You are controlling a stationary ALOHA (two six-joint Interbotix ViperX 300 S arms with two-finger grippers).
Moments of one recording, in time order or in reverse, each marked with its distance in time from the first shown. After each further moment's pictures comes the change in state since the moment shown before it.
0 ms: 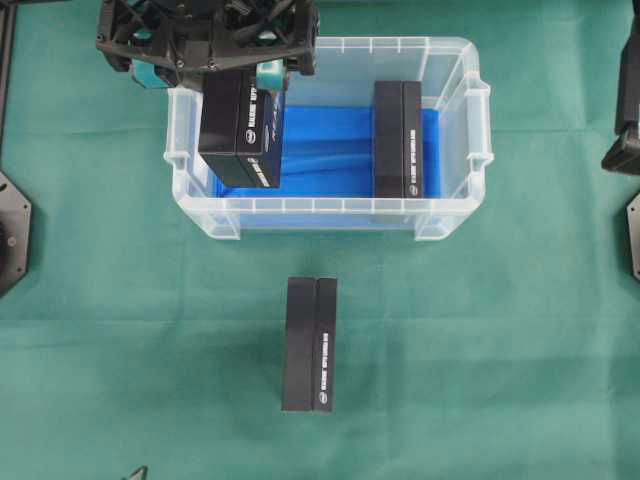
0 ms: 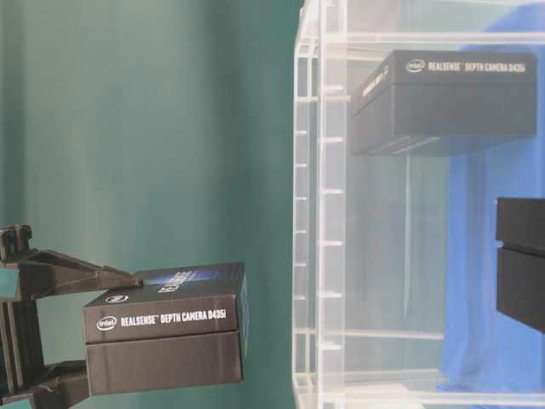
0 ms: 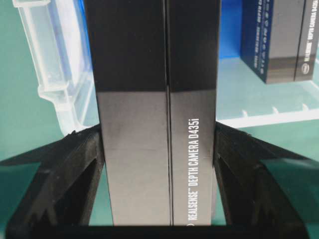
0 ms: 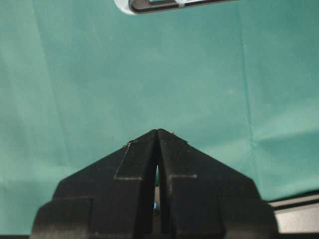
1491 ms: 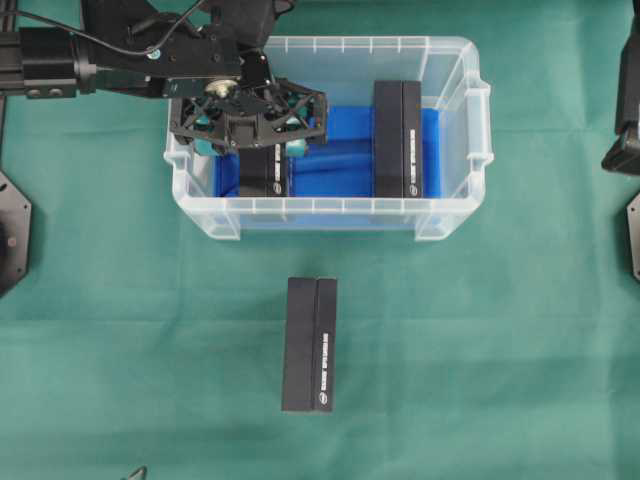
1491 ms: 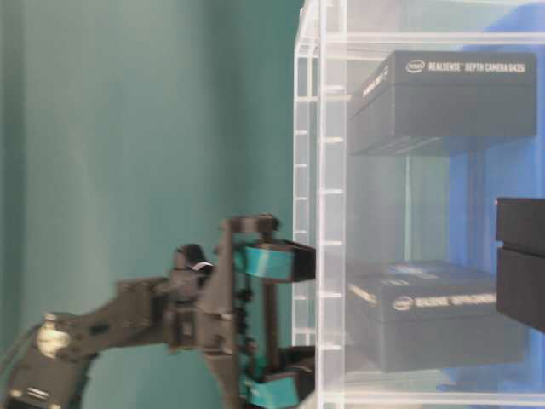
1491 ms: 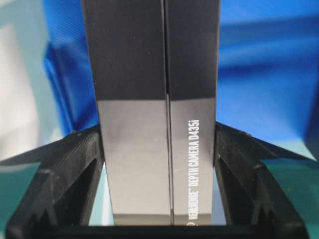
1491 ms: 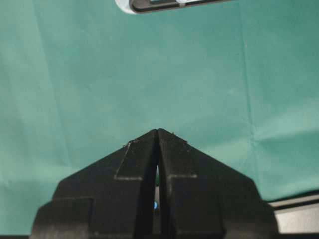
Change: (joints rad) left arm 0.009 0.089 0.445 0.003 -0.495 -0.032; right arm 0.000 0.000 0.002 0.002 0.000 0.000
